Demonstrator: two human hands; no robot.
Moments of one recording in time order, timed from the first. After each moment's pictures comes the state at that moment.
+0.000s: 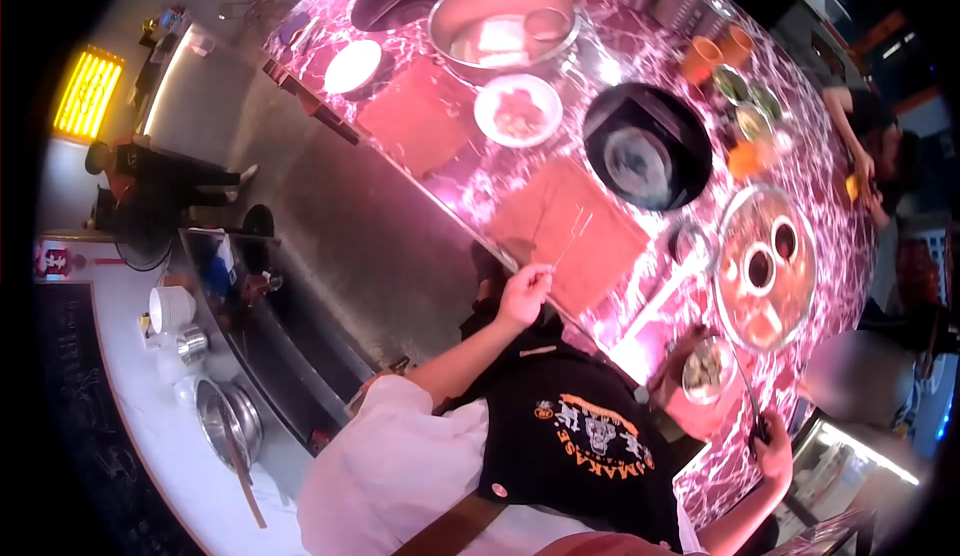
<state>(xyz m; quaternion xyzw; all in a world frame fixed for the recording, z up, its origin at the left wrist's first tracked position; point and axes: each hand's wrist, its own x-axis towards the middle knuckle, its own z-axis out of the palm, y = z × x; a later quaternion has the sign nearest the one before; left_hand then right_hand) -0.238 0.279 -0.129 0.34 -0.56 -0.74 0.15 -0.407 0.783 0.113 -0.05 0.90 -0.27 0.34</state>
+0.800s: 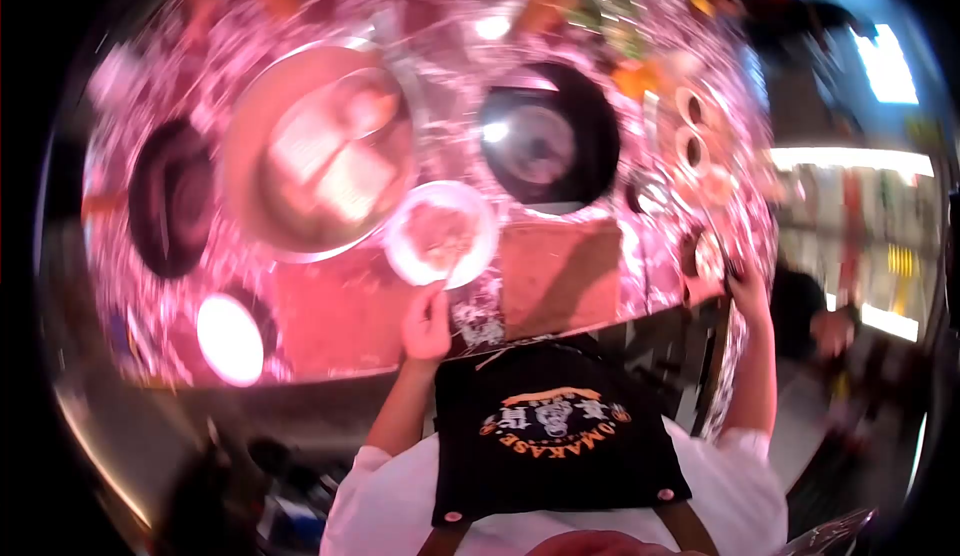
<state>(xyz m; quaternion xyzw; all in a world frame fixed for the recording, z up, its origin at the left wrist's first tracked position) -0.348 -0.058 -0.101 0.16 -0.69 -0.71 0.04 -0.400 0.503 0.075 0.21 0.91 -0.35 0.13</state>
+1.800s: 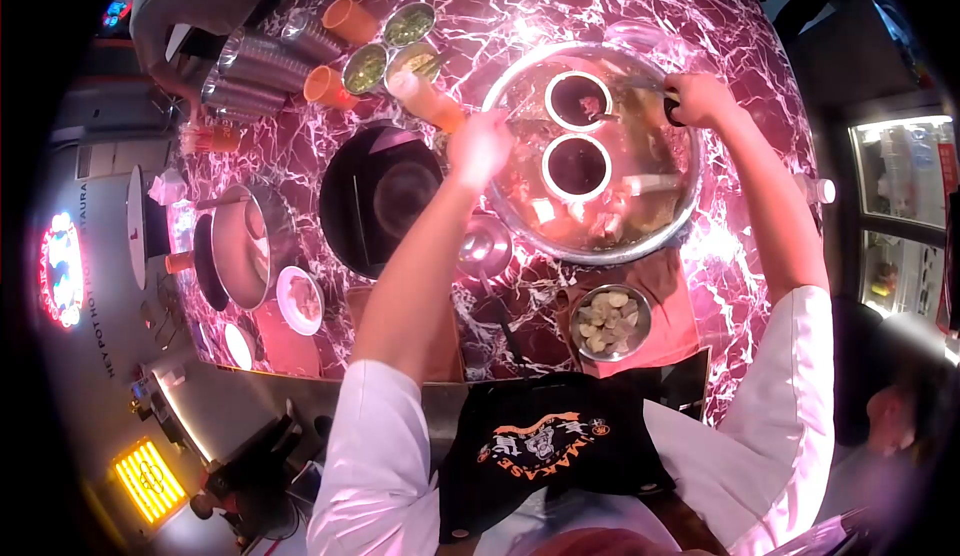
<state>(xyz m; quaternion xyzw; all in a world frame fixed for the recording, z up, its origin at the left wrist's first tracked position) -0.732 0.474 -0.053 0.02 -0.95 -0.29 -0.05 -0.797 0.837 -0.029 -0.11 0.98 -0.03 0.18</state>
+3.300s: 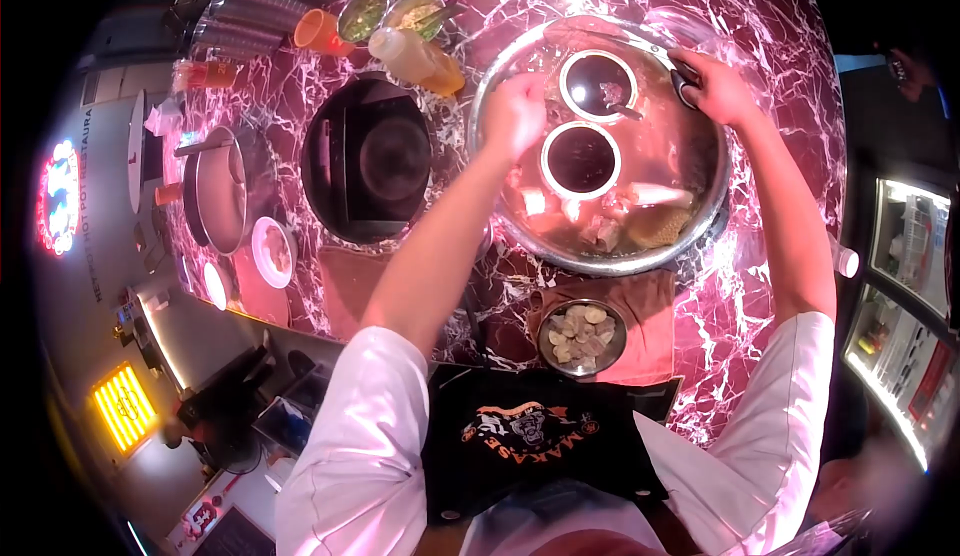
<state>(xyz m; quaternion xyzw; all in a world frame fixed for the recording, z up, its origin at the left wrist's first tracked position) -0.755 0.524 -0.126 0.13 -0.87 -0.47 -0.03 -0.849 0.855 -0.112 -0.22 0.93 -0.26 0.13</state>
